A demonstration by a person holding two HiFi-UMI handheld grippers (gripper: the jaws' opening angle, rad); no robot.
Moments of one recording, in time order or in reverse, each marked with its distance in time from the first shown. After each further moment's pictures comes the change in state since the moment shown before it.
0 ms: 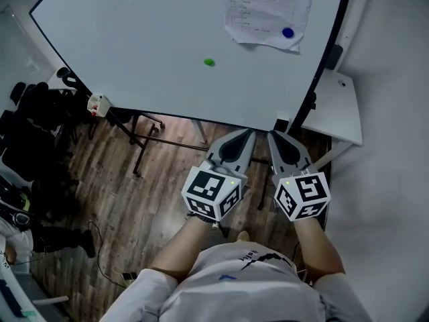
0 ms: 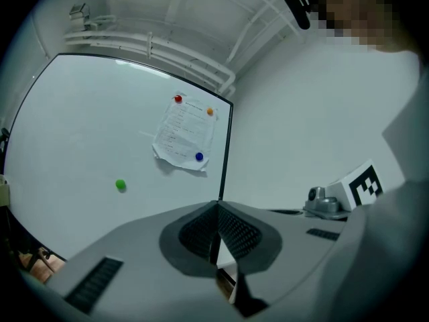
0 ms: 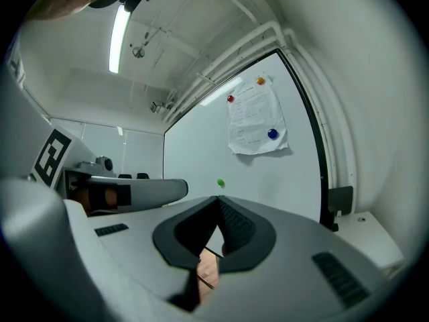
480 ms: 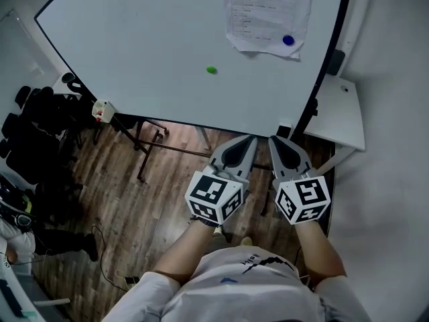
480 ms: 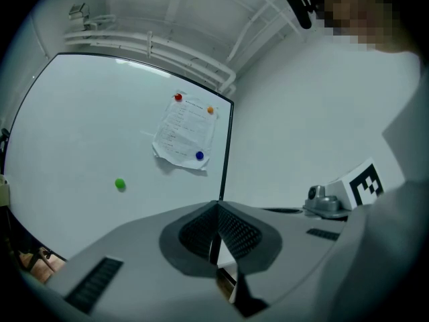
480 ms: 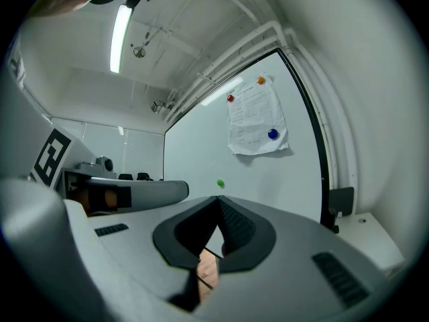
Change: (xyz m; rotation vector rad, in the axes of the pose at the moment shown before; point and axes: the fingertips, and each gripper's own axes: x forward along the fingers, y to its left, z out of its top) left arm 0.006 0.001 0.000 -0.001 0.003 0.005; right arm 0.004 -0.003 0.003 -0.008 -0.002 0.008
